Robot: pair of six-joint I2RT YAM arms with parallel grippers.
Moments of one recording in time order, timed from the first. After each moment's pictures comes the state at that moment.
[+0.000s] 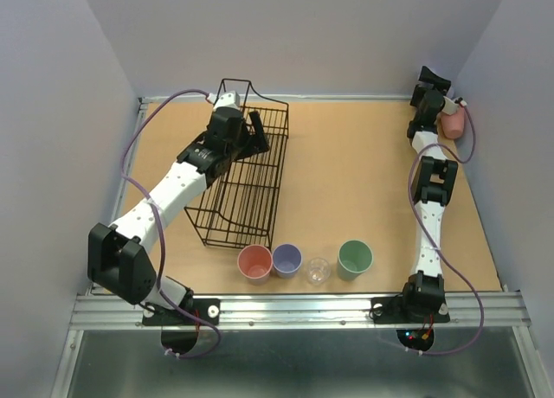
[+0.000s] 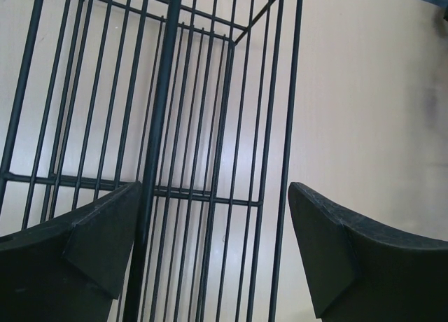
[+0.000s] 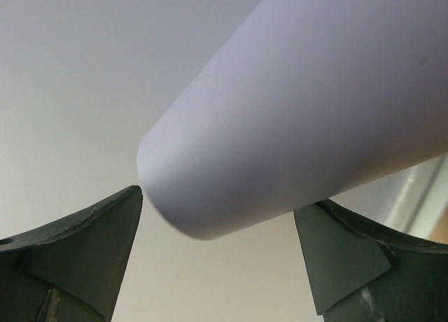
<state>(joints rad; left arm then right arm) -0.50 1.42 1.25 -0.38 -0.17 -0.59 -0.22 2.97 2.56 0.49 0.21 1.49</state>
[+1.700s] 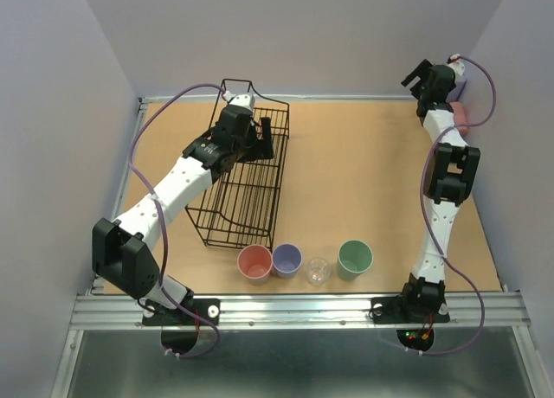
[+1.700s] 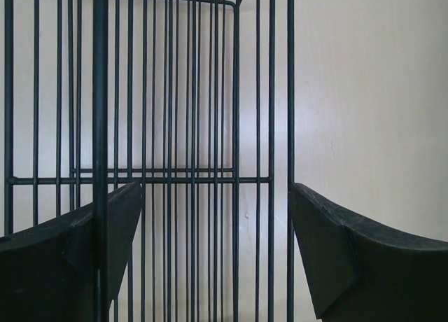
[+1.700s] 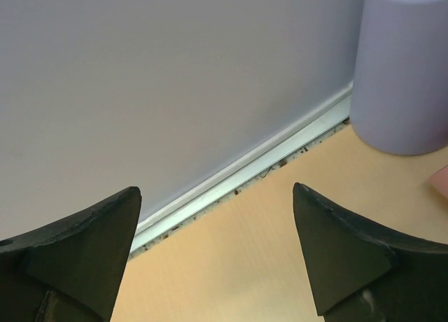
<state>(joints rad) -0.55 1.49 1.36 -0.51 -0.17 -0.44 -0.20 2.48 2.17 0.07 0.09 0.54</state>
